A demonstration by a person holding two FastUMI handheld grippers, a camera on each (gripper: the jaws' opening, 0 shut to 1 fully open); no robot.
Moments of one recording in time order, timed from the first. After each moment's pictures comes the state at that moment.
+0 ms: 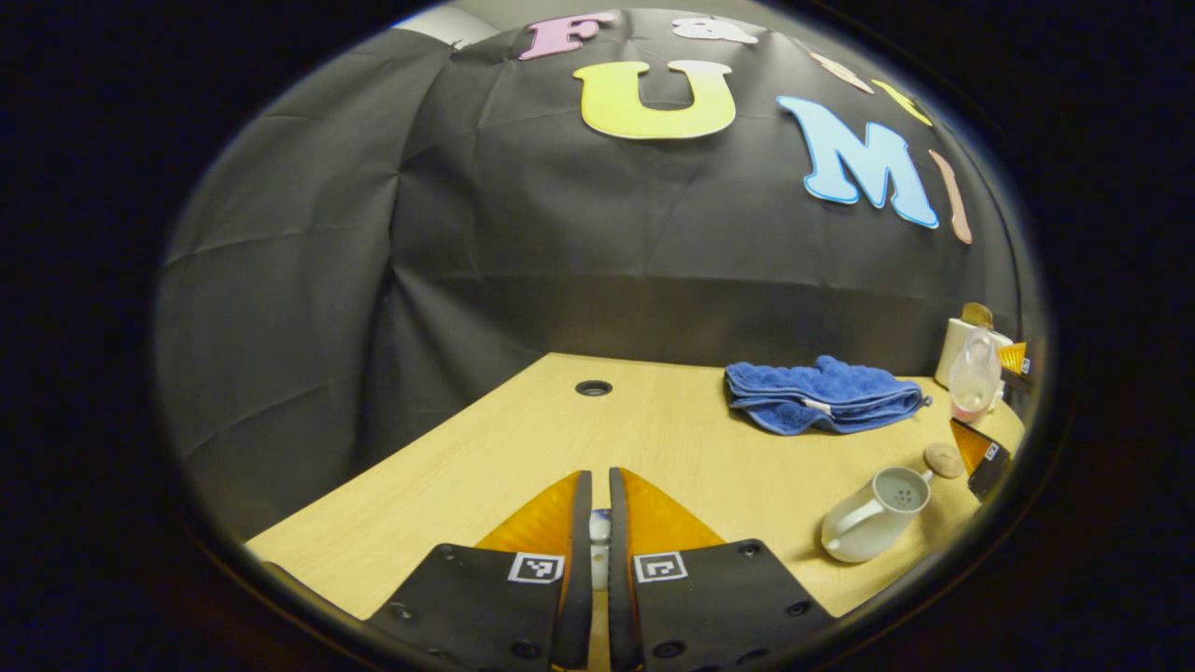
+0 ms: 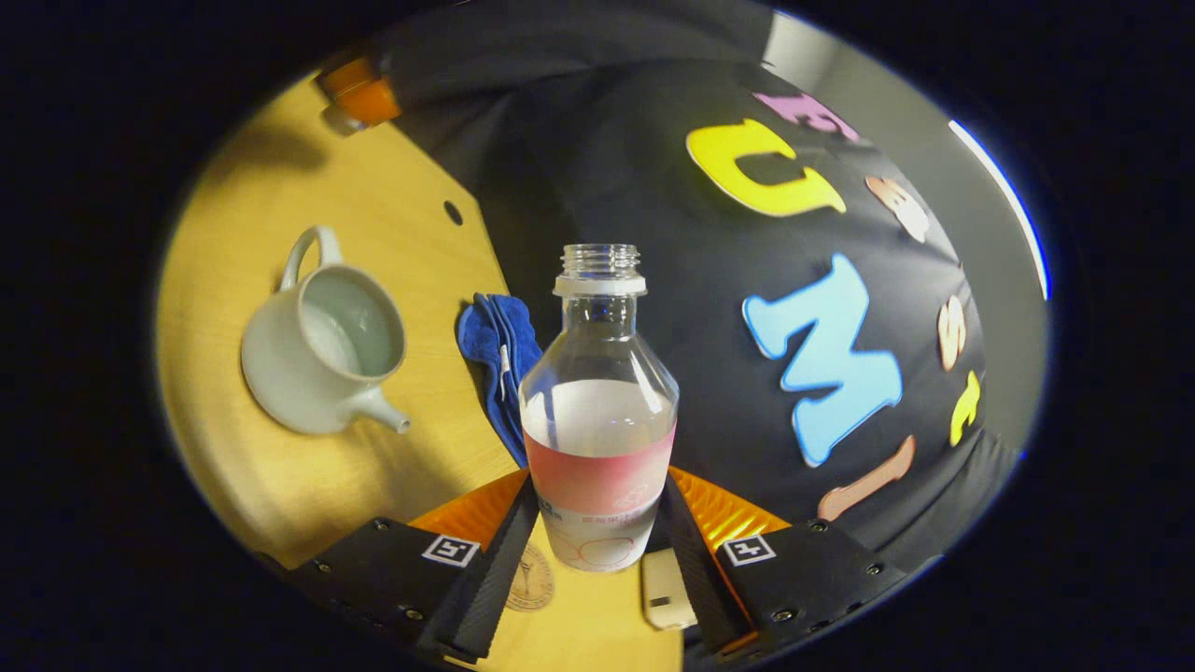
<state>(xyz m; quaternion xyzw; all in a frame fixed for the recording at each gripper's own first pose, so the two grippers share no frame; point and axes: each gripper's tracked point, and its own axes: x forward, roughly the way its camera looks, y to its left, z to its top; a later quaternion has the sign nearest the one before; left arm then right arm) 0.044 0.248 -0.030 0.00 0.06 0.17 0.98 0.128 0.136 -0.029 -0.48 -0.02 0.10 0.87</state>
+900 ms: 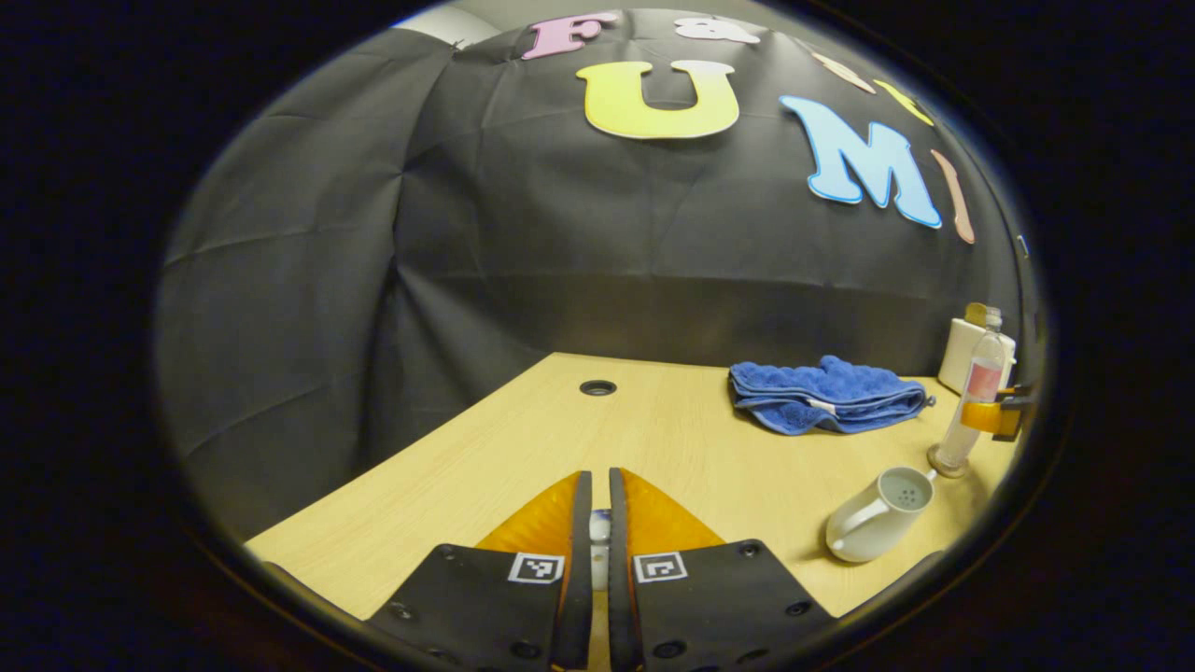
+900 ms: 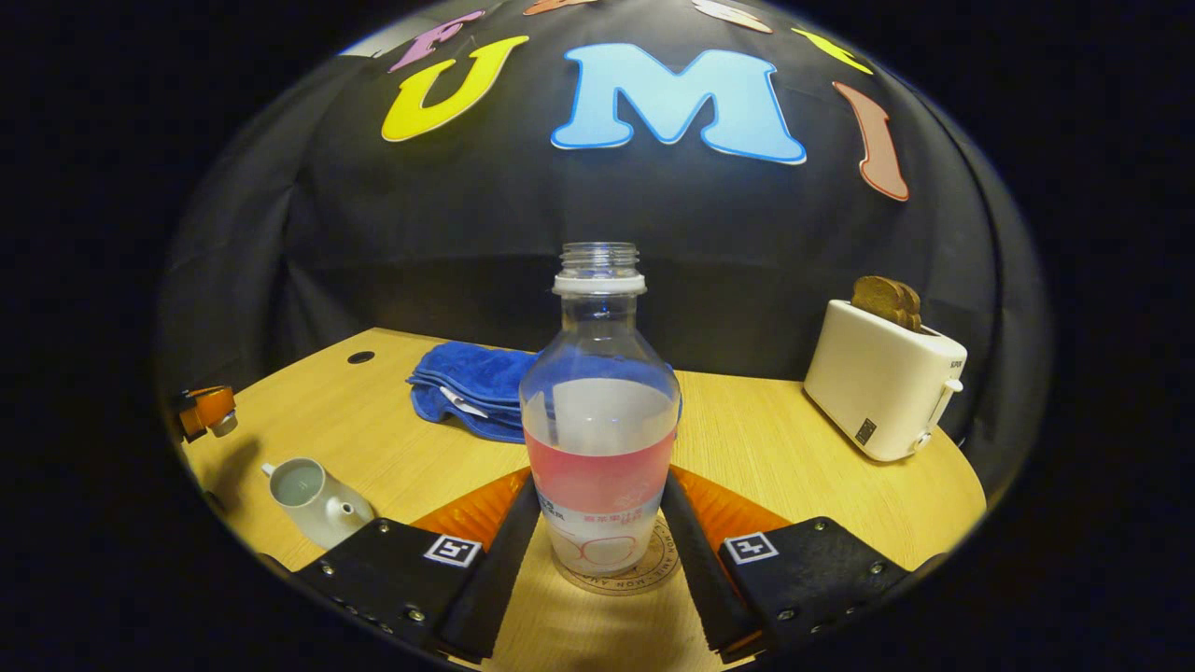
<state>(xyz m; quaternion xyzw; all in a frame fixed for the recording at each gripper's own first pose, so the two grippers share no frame) 0.043 0.251 -0.031 0.00 0.06 0.18 0.98 0.164 0.076 -0.059 -0.07 0.14 0.12 0.98</state>
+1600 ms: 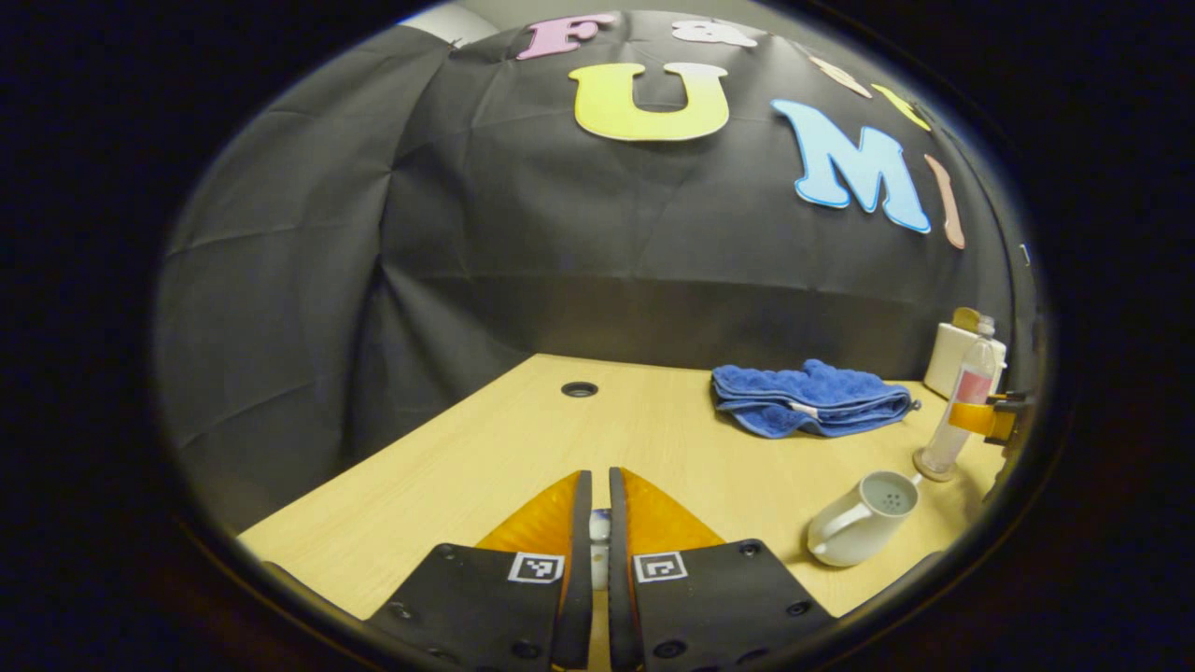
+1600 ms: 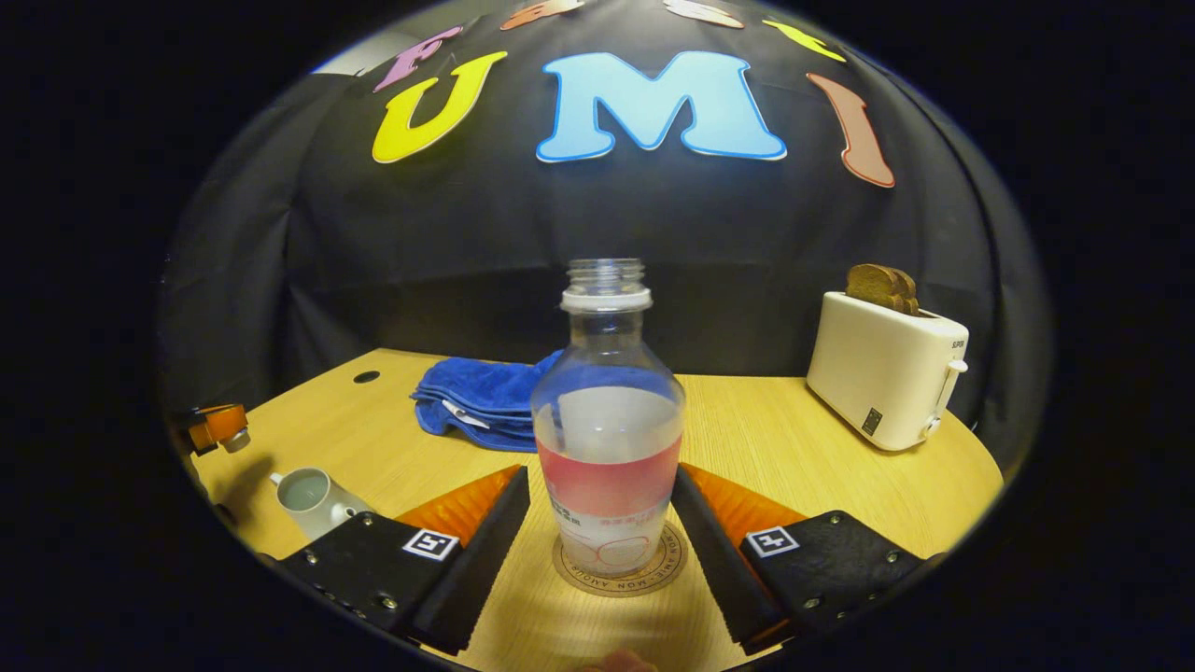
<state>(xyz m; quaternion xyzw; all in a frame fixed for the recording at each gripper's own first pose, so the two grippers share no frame) 0.050 0.232 -0.031 -0.01 0.05 0.15 0.99 0.159 0.077 -0.049 -0.03 0.10 0.14 0.98</state>
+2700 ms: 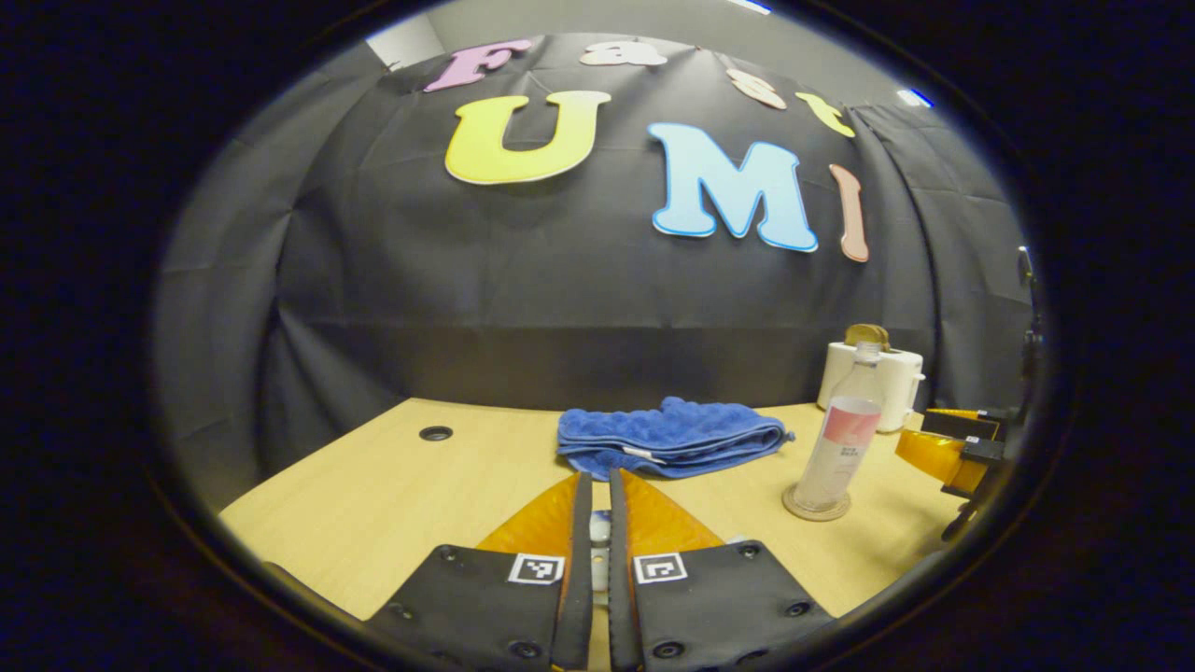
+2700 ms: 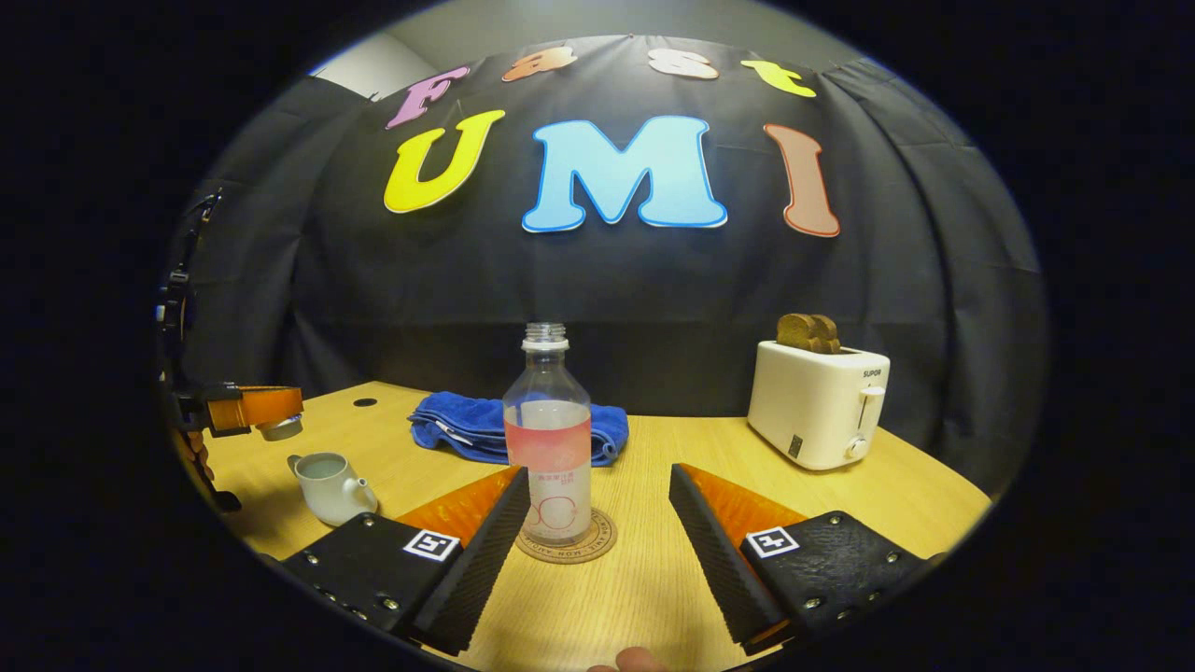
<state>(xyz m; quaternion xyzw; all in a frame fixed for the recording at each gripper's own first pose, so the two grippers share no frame) 0.077 0.070 0.009 0.02 -0.01 0.00 1.00 0.098 0.017 -0.026 -0.05 0.00 0.11 0.99</state>
